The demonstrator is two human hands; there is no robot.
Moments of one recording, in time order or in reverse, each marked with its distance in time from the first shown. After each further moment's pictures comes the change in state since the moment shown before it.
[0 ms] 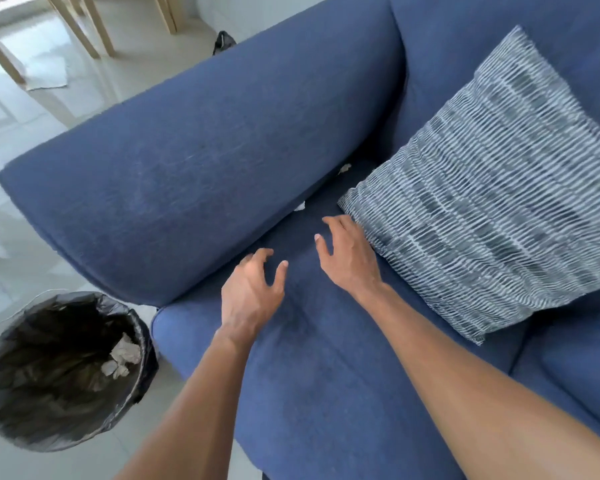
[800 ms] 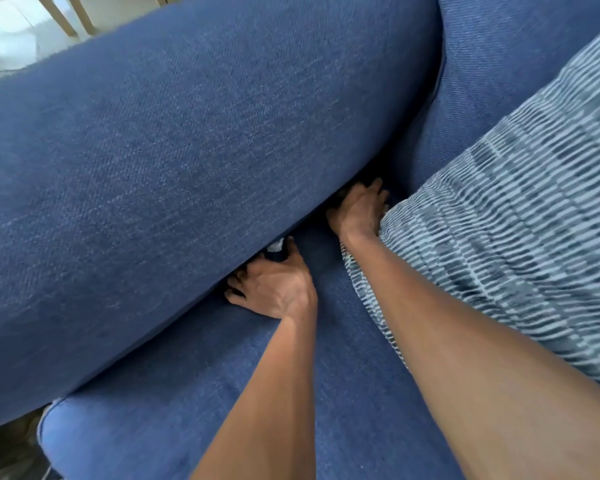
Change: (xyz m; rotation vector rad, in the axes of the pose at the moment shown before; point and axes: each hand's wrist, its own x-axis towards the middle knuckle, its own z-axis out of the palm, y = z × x) left_hand 0.152 0.098 0.127 -0.106 0.325 -0.786; right_hand 0.212 0.079 0.044 0.002 -0.093 0.476
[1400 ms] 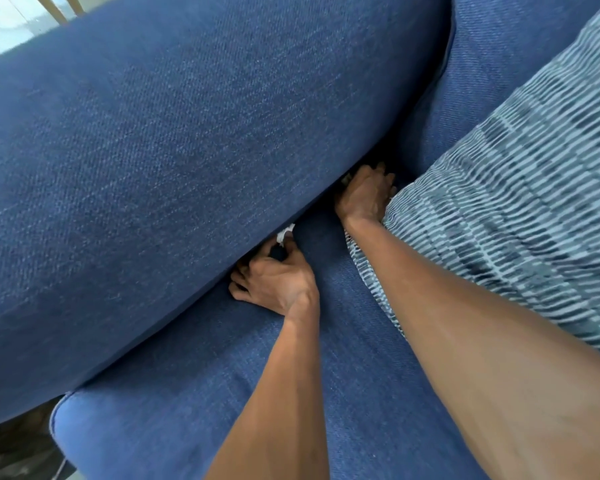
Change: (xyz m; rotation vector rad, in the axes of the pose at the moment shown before) left_hand 0.001 -0.015 0.015 -0.226 0.093 0.038; right_hand 0.014 0.006 0.010 0.133 0.100 0.093
